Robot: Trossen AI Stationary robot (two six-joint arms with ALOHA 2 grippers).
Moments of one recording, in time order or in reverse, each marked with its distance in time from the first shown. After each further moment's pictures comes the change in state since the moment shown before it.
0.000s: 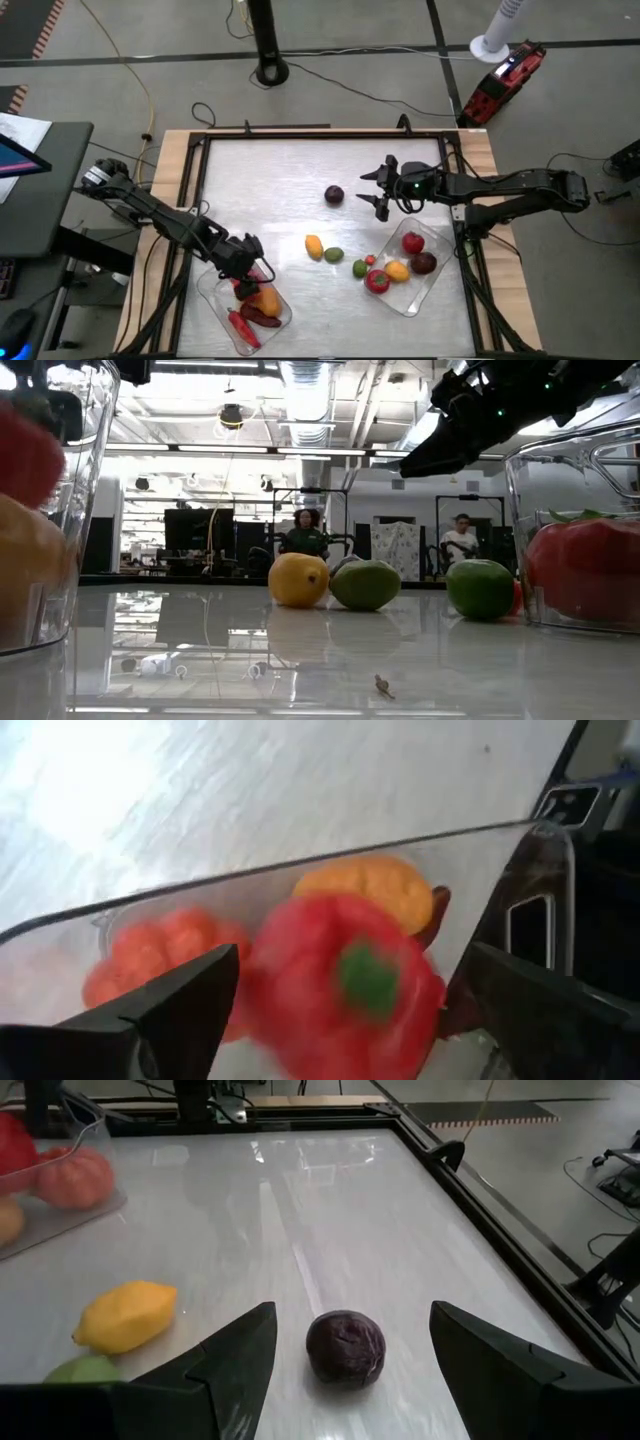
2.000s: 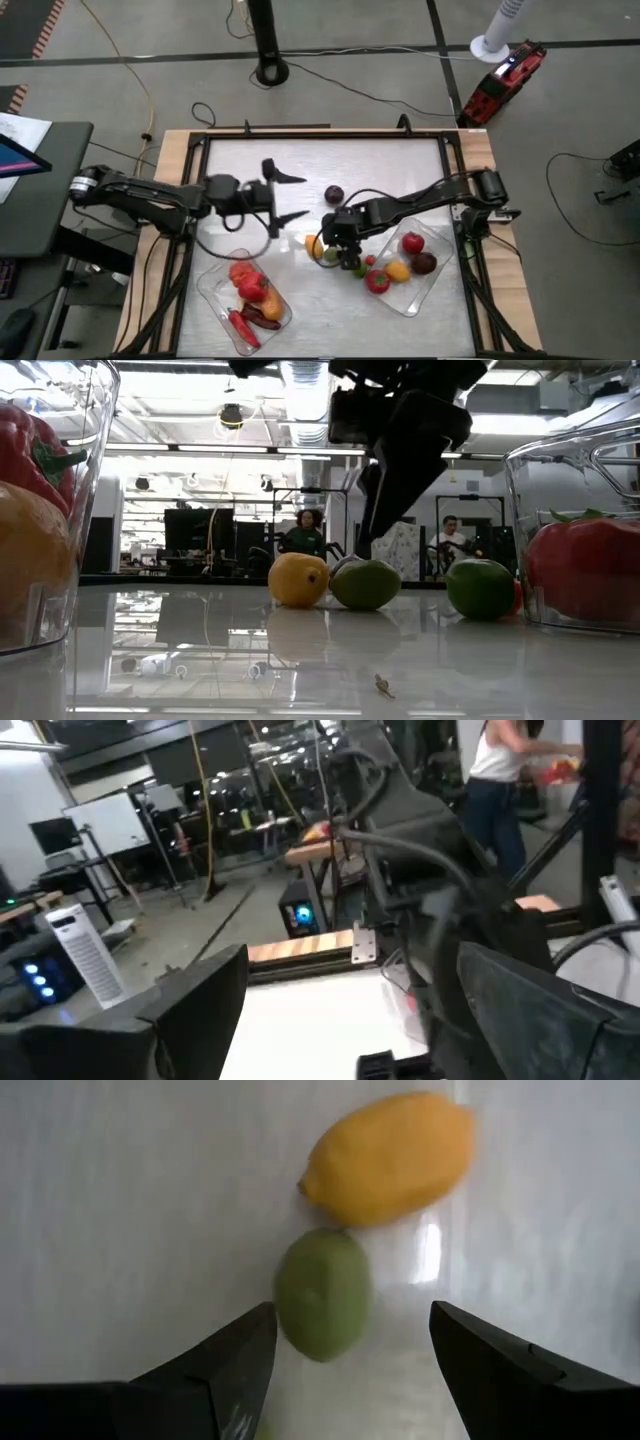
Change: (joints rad) left arm 0.432 -0.112 -0.174 1.141 -0.266 1.351; right arm 0.304 0.739 0.721 -0.712 -0.143 0.122
